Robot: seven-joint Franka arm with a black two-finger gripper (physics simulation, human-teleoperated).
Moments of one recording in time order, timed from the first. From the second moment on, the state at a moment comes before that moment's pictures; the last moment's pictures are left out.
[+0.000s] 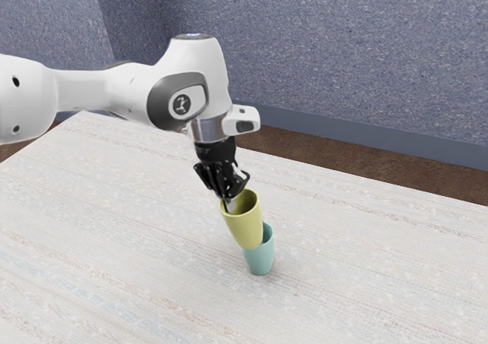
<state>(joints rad) -0.25 0.10 -0.03 -1.90 -0.12 1.94 -0.06</state>
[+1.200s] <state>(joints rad) -0.23 0.30 -0.01 -1.67 -0.11 1.86 -0.03</state>
